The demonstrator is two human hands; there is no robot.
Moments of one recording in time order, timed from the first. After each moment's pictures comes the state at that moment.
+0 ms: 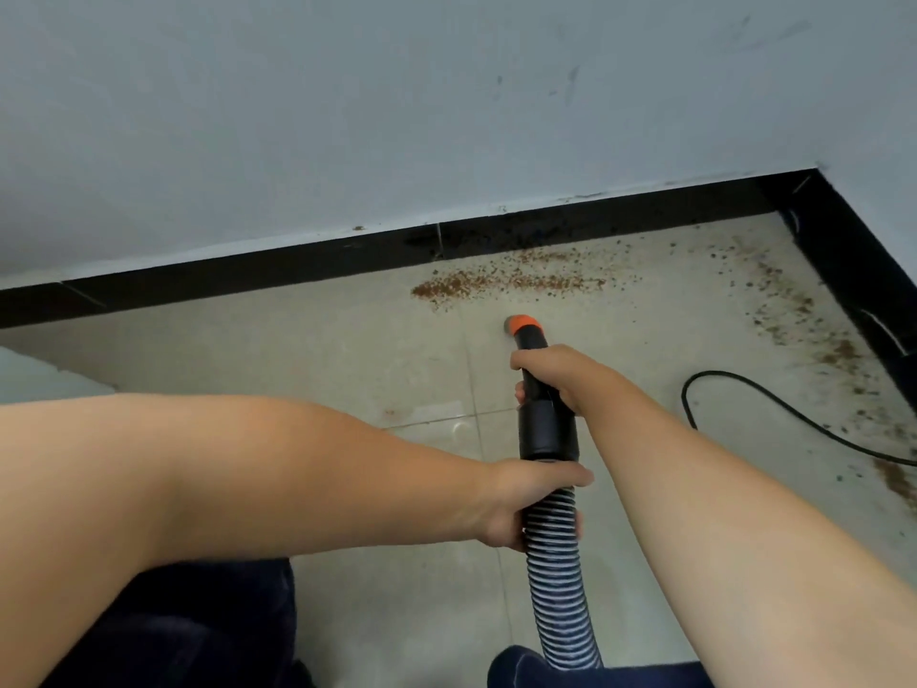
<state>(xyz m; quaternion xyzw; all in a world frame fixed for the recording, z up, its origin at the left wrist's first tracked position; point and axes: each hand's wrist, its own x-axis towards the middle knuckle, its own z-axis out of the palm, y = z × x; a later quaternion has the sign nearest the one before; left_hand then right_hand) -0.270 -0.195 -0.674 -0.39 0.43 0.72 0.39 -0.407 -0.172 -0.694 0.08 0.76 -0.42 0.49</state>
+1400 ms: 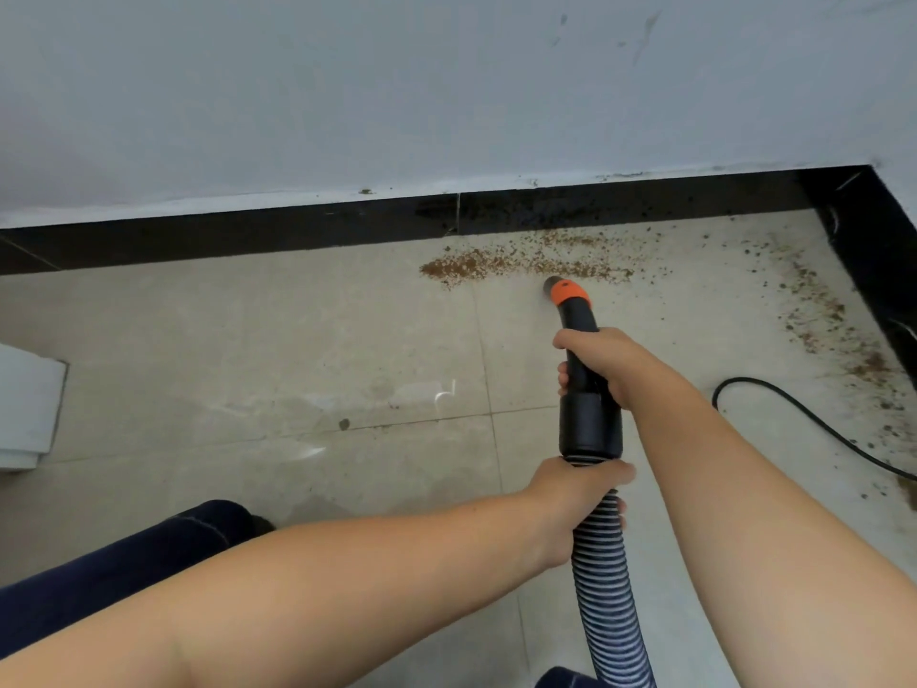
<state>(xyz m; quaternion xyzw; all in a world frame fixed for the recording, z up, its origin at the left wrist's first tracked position) -0.286 -0.195 -0.705 -0.43 0.36 0.79 0.26 -0.433 -0.185 -0.722 0.13 0.77 -0.46 0.42</state>
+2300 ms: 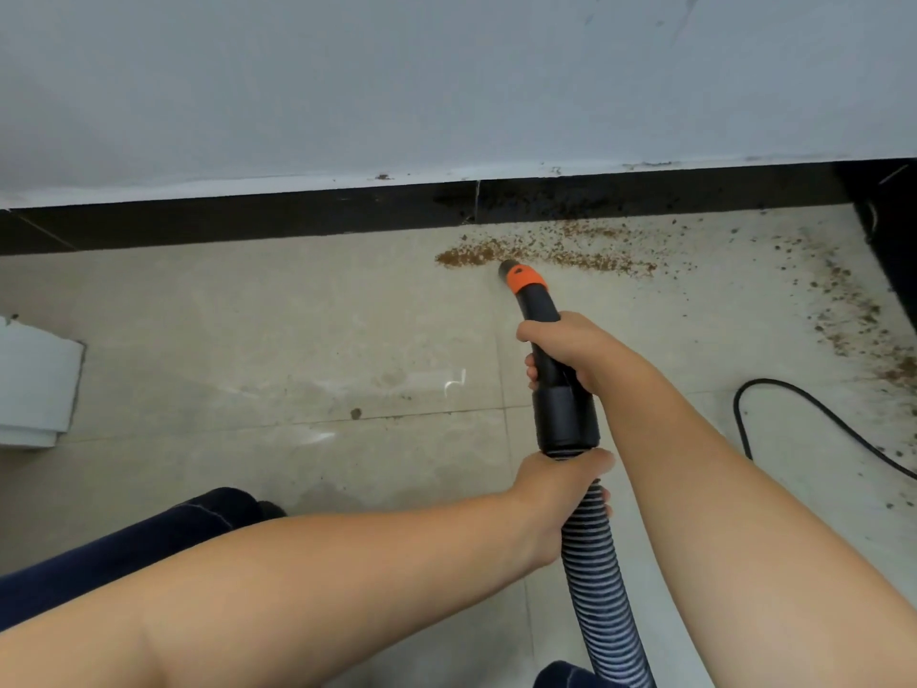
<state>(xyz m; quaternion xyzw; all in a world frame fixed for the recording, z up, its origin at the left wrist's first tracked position) -0.277 -0.210 -0.713 -0.47 0.33 0.79 0.21 -0.418 -0.228 -0.722 0.06 0.75 -0.44 0.48</state>
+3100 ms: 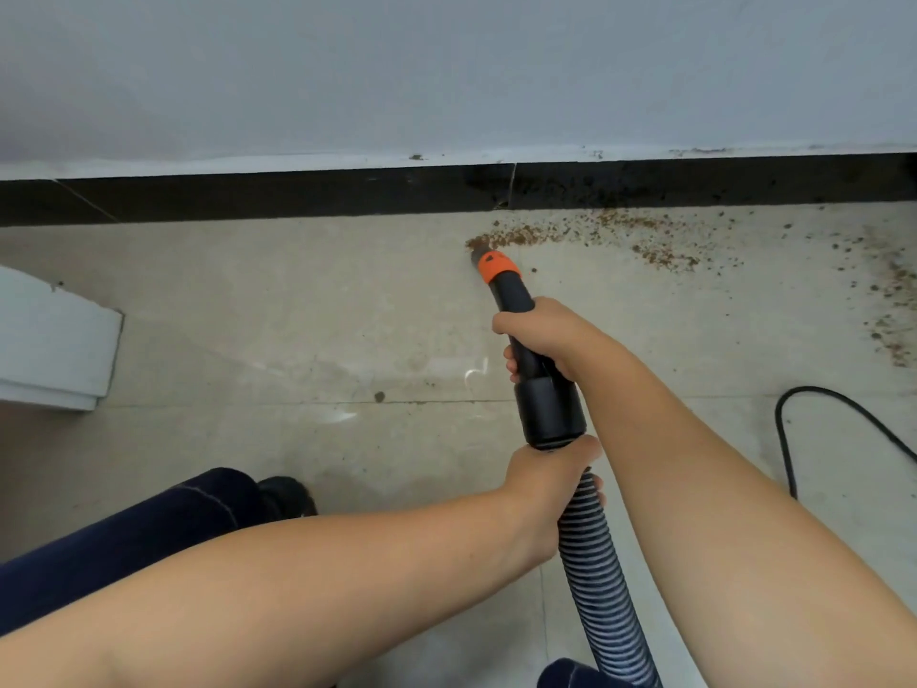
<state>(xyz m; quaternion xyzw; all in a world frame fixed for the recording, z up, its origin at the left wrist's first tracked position) -0.265 -0.227 -0.721 -0.51 0.30 0.79 0.15 -0.400 -0.269 -0.733 0.00 0.74 -0.42 0.52</state>
